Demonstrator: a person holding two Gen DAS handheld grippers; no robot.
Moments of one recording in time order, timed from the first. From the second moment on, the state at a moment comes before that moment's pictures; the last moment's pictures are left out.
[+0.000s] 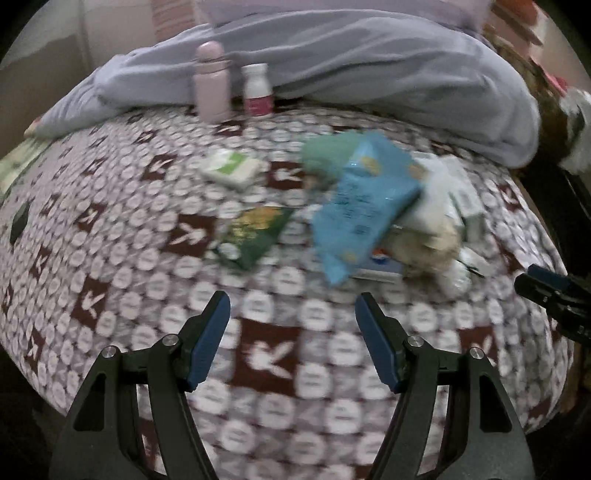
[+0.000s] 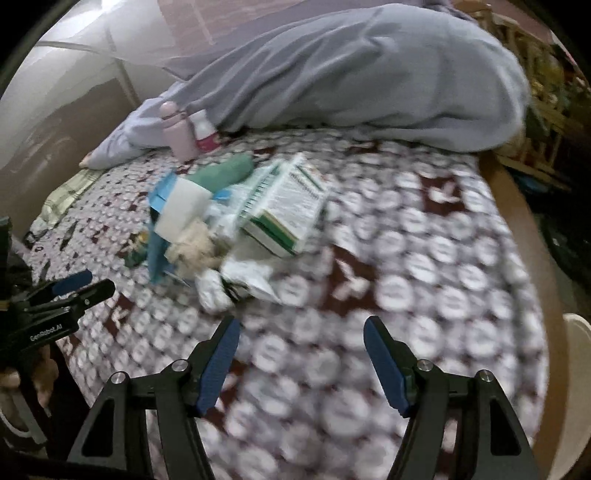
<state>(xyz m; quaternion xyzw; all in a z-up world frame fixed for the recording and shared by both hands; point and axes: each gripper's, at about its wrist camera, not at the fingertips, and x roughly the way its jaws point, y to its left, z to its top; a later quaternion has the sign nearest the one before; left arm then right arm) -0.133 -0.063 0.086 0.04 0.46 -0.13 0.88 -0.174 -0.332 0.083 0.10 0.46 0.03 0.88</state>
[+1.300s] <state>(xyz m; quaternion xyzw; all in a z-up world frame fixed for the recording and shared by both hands) -0.081 -0.042 0.064 -0.01 0.50 -0.15 0.86 -0.163 -0.324 0.080 0.15 0.46 0.08 0.87</state>
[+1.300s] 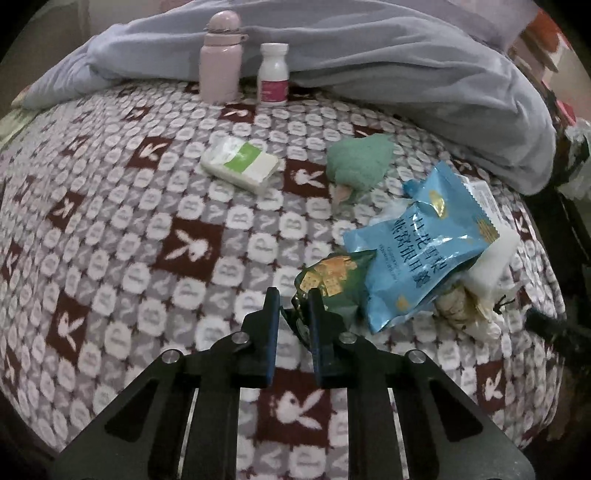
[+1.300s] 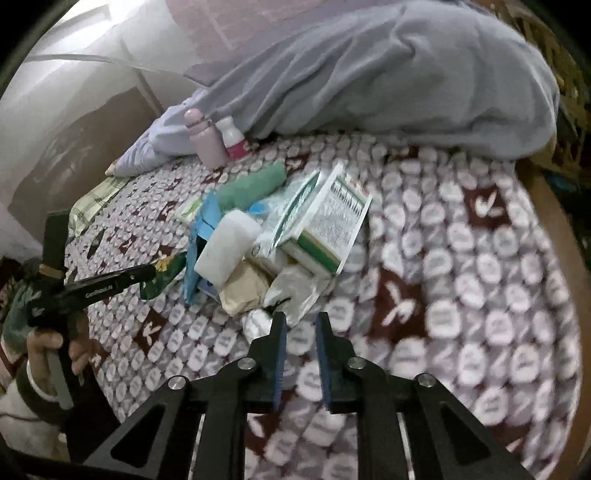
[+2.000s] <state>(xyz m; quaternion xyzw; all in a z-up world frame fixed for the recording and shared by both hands) -0.058 -0.046 0.027 -0.03 0.53 -0.15 0.84 -0.176 -0.328 0.078 0.14 0.46 0.07 0.87</state>
